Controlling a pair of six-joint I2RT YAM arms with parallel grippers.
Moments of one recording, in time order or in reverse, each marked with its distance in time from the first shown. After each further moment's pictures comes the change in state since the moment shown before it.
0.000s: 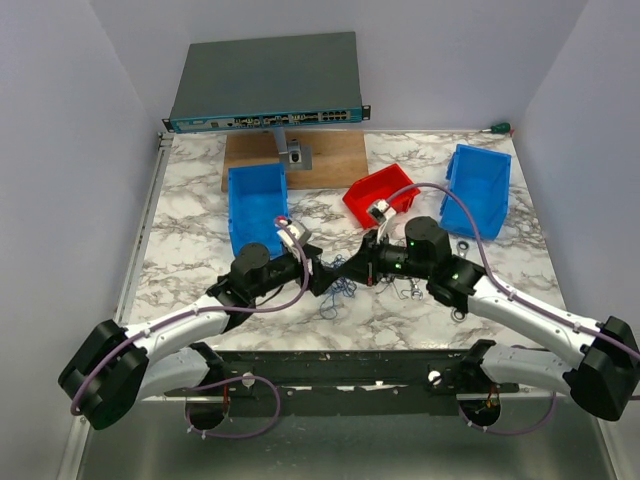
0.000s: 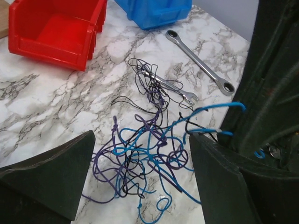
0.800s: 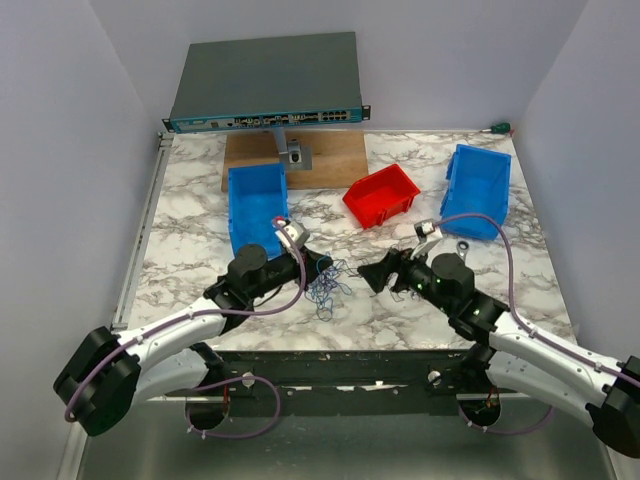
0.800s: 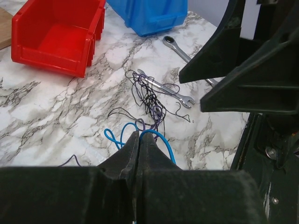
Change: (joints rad) left arm -0.014 -0.019 0.021 -0.040 -0.003 0.008; right arm 0.000 -0.282 -0.290 0.100 0.420 0.034
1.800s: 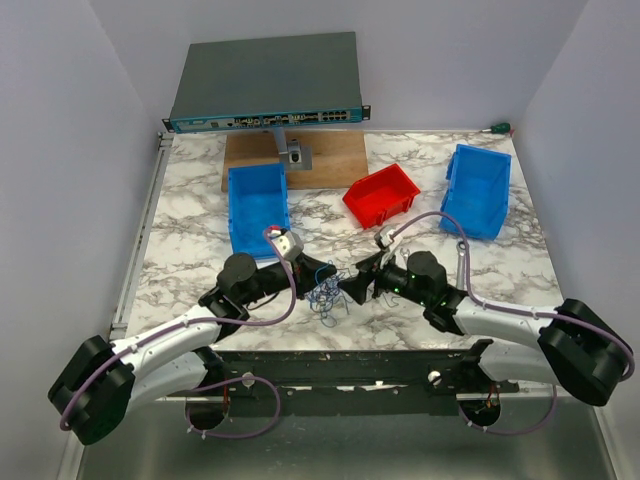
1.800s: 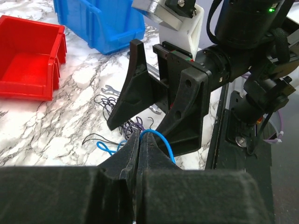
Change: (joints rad) left arm 0.000 -0.076 -0.074 0.139 0.154 -0.004; right arm 0.000 0.373 -0.100 0.473 -0.200 -0.288
